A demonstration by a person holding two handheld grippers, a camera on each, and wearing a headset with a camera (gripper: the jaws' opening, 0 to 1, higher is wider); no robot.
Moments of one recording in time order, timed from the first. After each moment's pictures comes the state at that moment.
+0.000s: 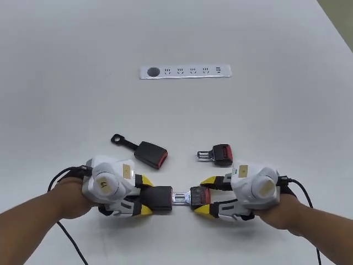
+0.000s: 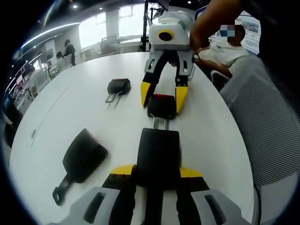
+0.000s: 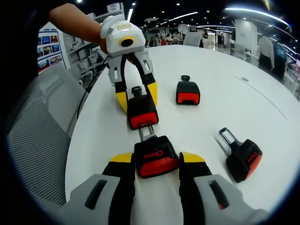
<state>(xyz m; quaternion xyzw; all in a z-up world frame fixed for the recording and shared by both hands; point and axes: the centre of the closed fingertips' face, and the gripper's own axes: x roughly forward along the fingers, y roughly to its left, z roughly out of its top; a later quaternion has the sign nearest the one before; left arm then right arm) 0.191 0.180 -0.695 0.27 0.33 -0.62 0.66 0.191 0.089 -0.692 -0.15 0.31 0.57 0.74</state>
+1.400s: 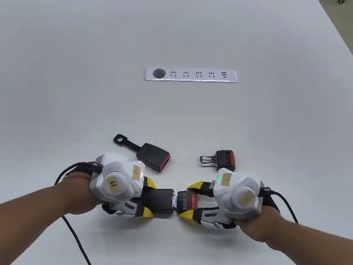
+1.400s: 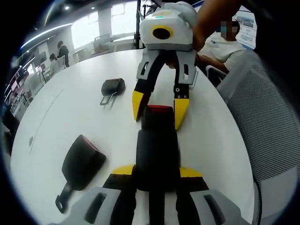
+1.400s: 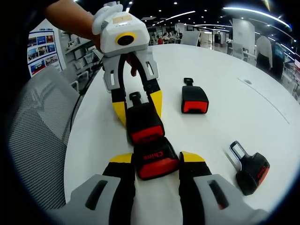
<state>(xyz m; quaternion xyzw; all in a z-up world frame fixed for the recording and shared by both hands) 0.191 0.175 -0.696 0.29 0.33 -0.63 0.64 0.192 0.119 -0.696 -0.16 0.31 0.56 0.75</state>
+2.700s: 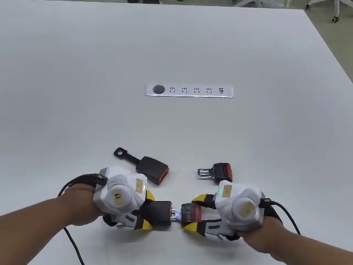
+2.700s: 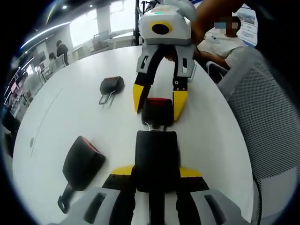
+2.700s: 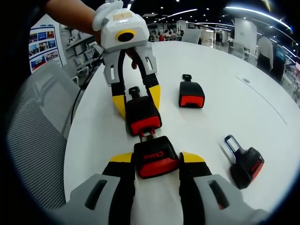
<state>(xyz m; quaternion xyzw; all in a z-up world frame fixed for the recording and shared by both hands) 0.188 0.174 -0.698 0.31 0.34 -0.62 0.63 0.188 0.101 -0.695 -0.18 0.32 0.56 0.75</state>
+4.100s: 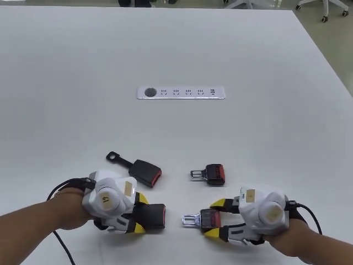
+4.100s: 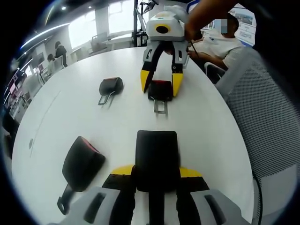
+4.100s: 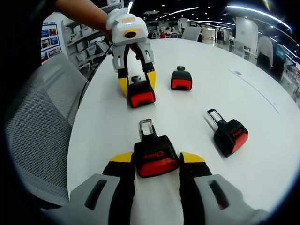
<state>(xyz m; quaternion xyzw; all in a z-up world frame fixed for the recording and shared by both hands) 0.188 0.176 -0.698 0.31 0.34 -0.63 0.63 0.172 0.042 -0.691 -0.19 0.33 0.56 0.74</state>
